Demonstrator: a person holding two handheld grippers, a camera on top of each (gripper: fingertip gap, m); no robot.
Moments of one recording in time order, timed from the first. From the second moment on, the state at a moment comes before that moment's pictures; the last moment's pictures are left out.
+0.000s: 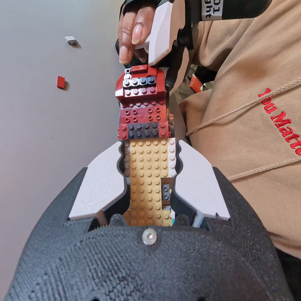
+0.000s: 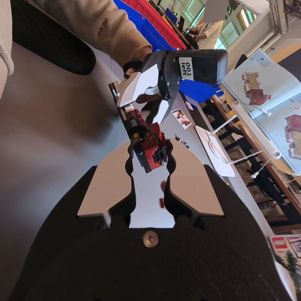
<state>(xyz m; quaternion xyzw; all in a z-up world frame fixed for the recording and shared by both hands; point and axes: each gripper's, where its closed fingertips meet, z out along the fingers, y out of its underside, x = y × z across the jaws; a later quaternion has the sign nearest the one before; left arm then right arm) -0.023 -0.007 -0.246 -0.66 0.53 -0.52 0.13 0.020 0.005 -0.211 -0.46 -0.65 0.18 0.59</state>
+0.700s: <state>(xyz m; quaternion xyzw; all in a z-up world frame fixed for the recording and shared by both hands) -0.035 0.018 -0.265 -0.59 0.63 -0.06 0.50 0.026 0.009 -0.235 -0.75 -0.35 0.51 0.25</state>
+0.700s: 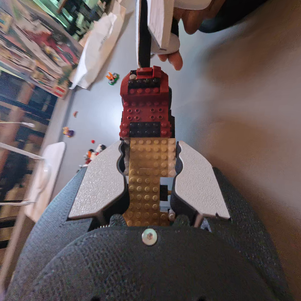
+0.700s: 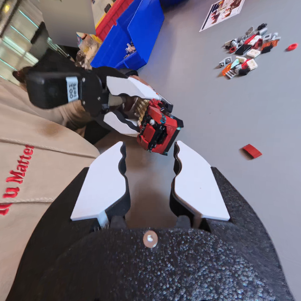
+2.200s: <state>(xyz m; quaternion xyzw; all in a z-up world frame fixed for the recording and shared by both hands) -0.040 0.036 -0.248 -0.47 0.64 0.16 0.58 0.010 0.010 -0.236 -0.67 -0.47 0.47 0.33</state>
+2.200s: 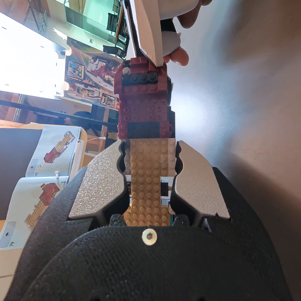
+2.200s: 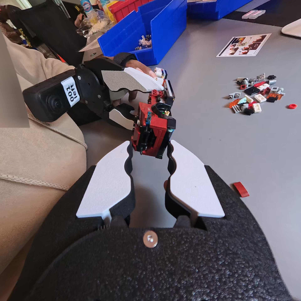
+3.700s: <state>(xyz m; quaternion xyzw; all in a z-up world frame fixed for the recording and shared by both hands) -0.040 0.040 -0.211 -0.44 0.62 0.20 0.62 0.007 0.015 -0.200 -0.62 -0.45 0.46 0.44</state>
